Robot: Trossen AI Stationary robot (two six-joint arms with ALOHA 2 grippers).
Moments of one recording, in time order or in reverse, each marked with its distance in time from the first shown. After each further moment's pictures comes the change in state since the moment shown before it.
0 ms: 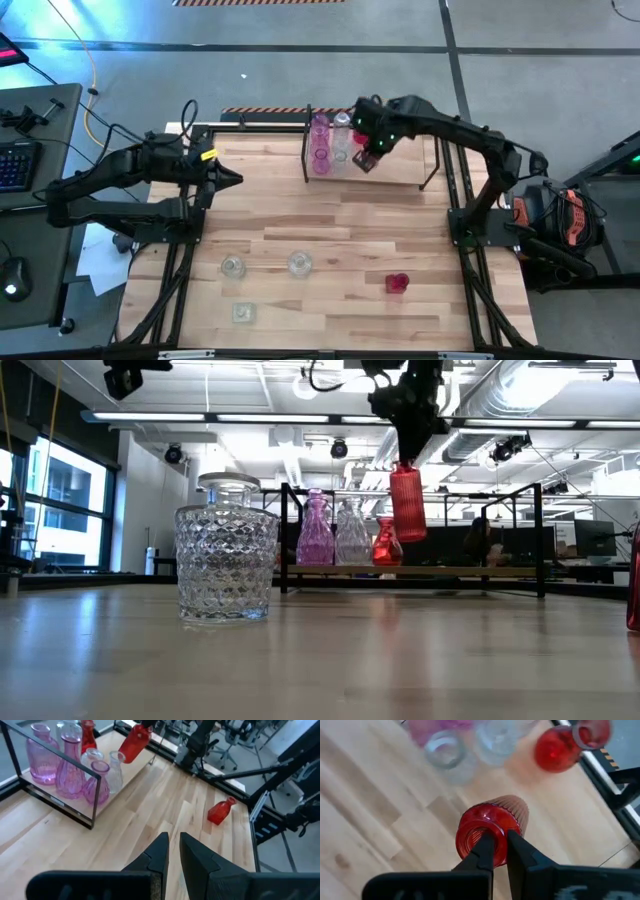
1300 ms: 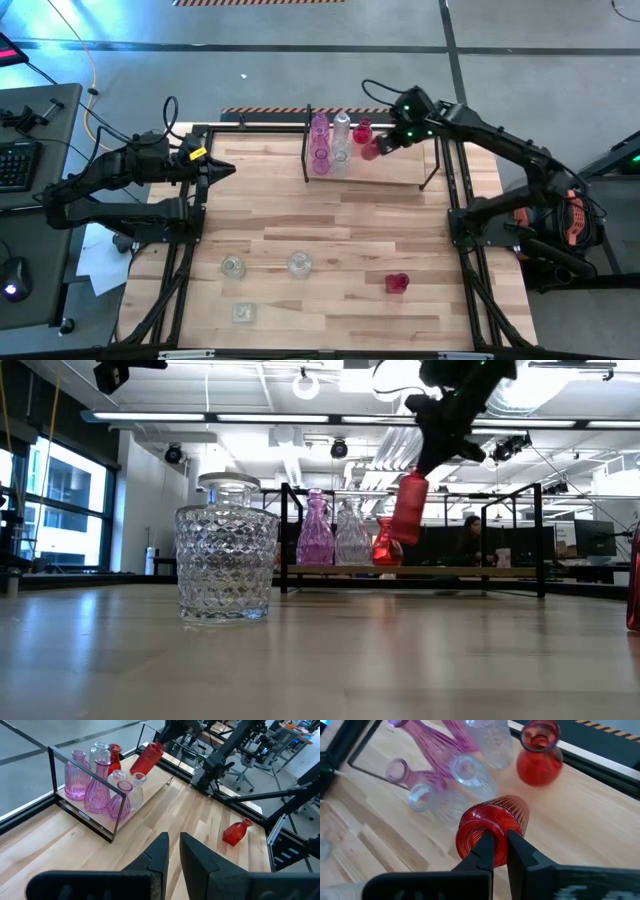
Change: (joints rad) left arm -0.010 -0.061 0.000 0.004 -0.141 -0.019; right arm -0.242 -0.383 -0.538 0.514 -0.218 0.139
